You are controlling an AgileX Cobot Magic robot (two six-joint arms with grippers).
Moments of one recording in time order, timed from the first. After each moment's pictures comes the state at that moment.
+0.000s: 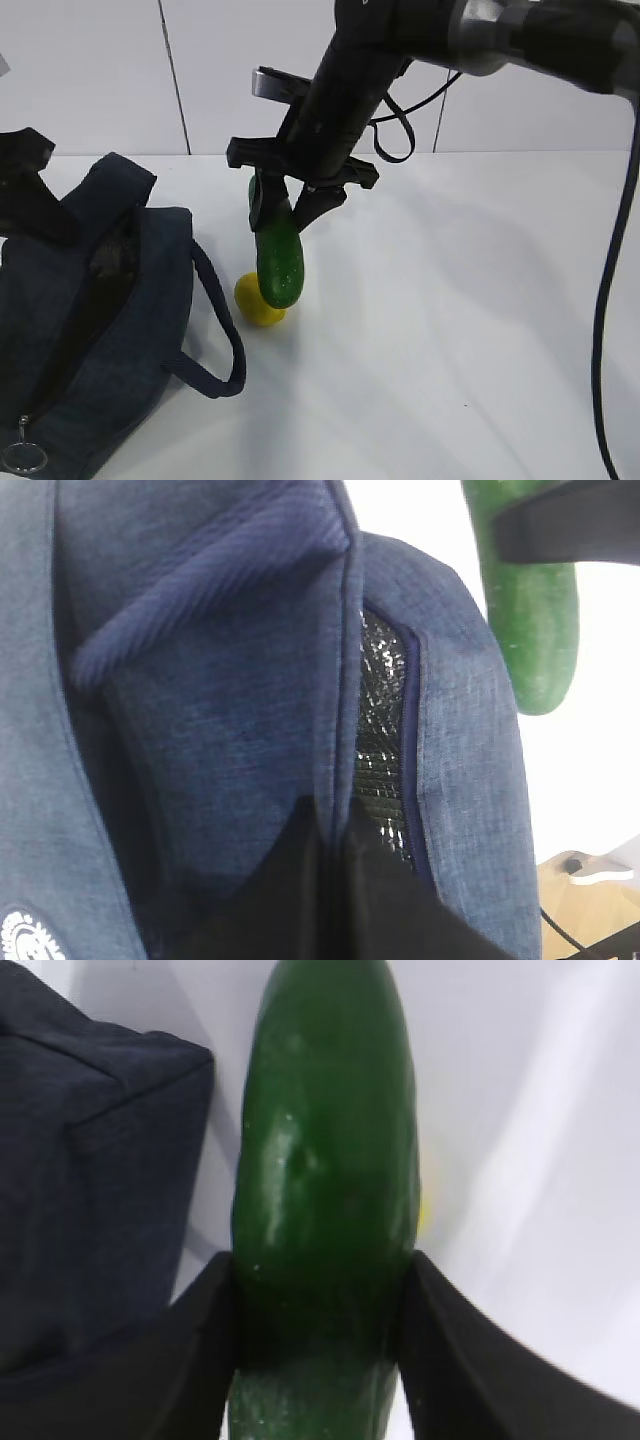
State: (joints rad) left arm -0.08 1.46 -1.04 -0.62 0.96 0.31; right arm 0.48 2.26 -2.07 0.39 1.22 0.10
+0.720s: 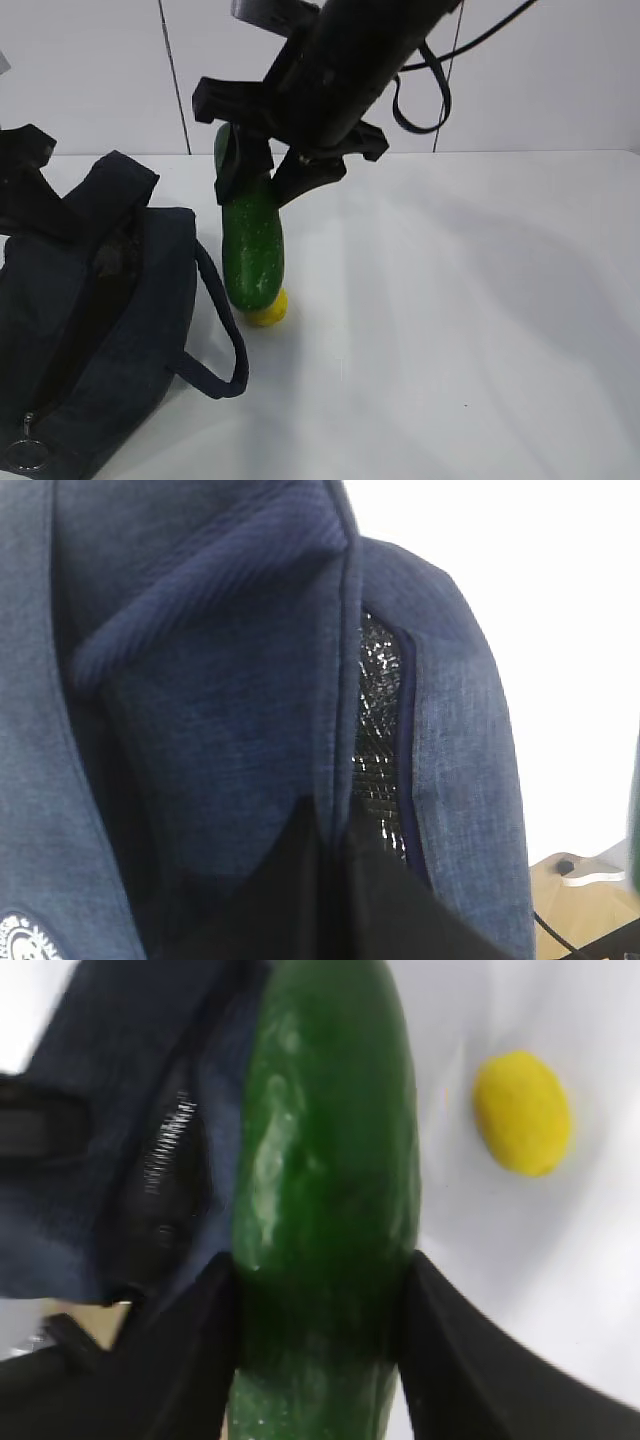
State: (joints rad) left arm -0.08 1.46 -1.04 -0.63 0.96 0.31; right arm 0.58 1.89 -1.72 0.45 1.05 0.09
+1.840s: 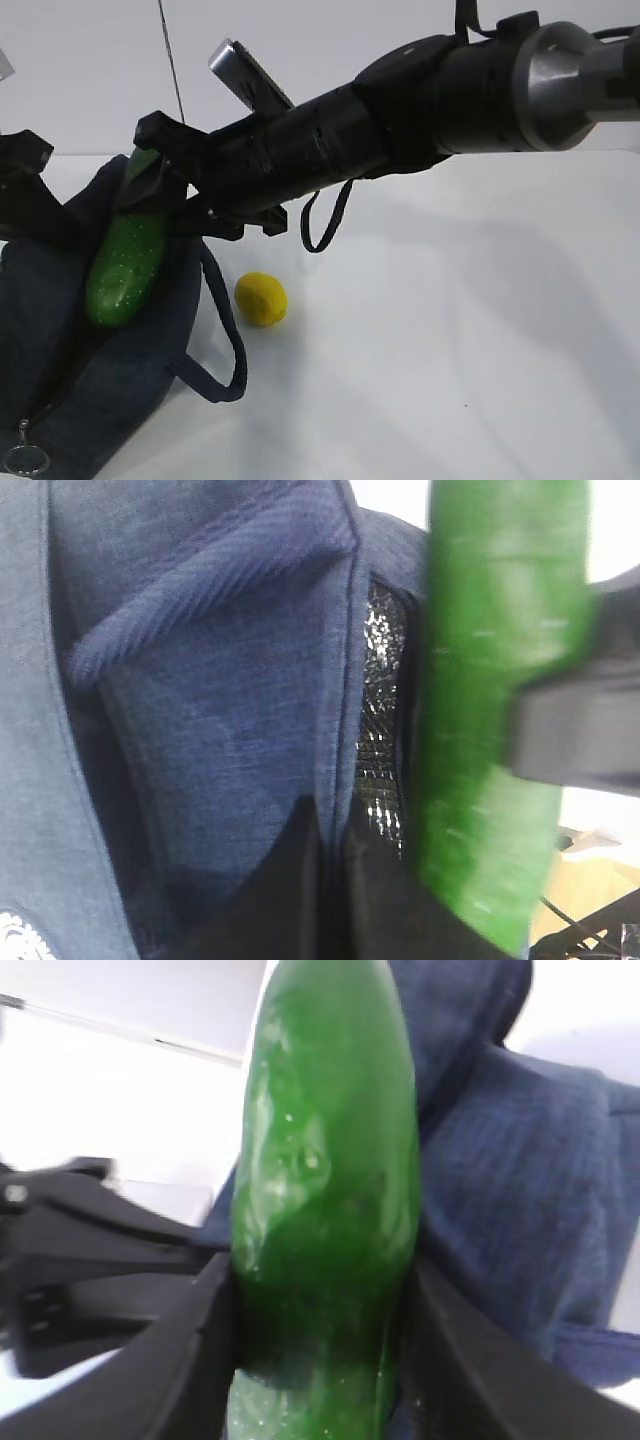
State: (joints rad) left arm -0.08 1.46 -1.04 -0.64 1.00 0.34; right arm 0.61 1.99 -1.45 1.36 0.66 -0.58
